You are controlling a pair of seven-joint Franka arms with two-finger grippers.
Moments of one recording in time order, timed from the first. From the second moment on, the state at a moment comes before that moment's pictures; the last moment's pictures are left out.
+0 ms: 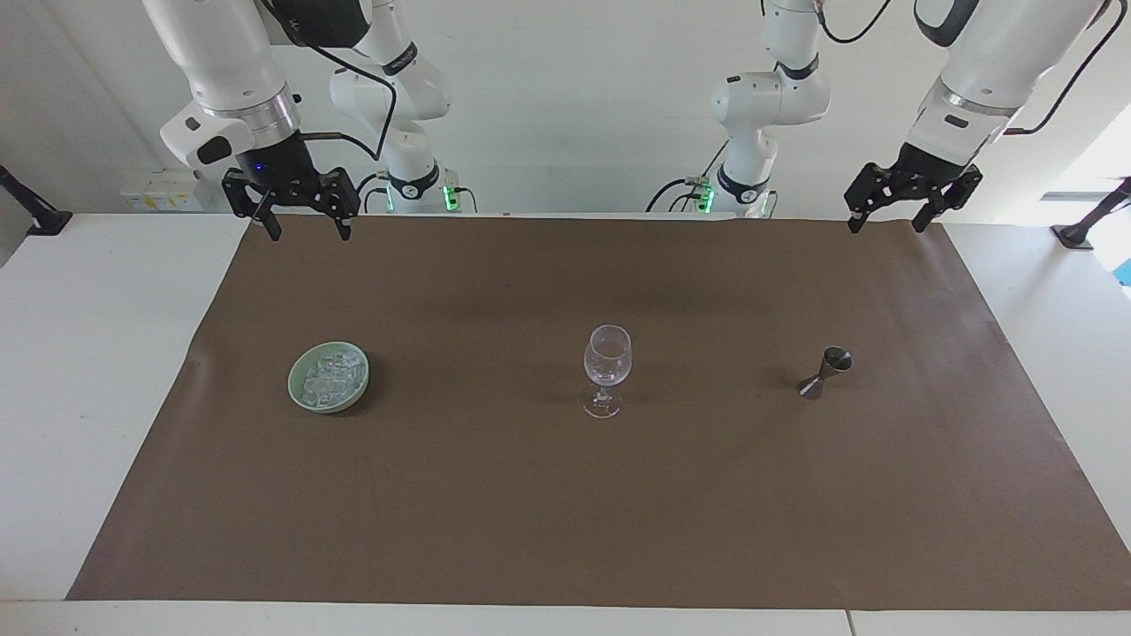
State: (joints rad) left arm 0.00 -0.12 -0.06 -1.68 -0.02 1.57 -0.05; right arm -0.03 -0.06 0.07 -1.63 -0.01 1.60 0.03
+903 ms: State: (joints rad) left arm 0.10 -0.03 -0.05 -1.72 -0.20 1.54 -0.54; right arm -0.03 -0.06 0.07 -1.63 -0.01 1.60 0.03
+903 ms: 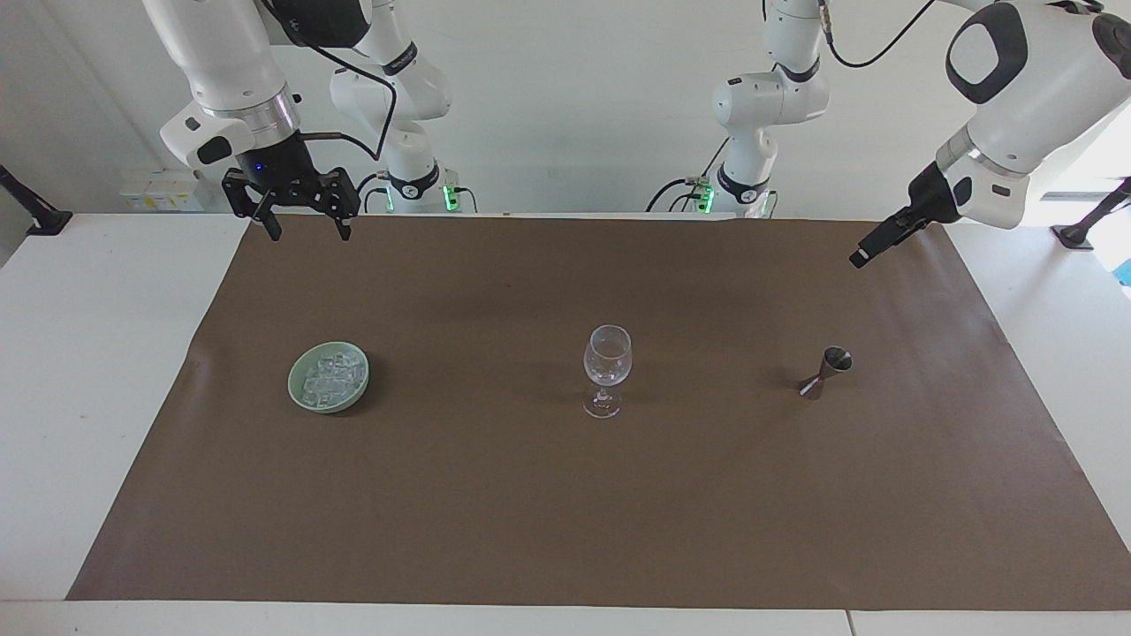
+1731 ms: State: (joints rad) left arm 0.29 -0.02 -0.04 -1.93 -0.51 1.71 -0.91; right arm -0.03 -0.06 0.07 -1.63 -0.01 1.60 0.03
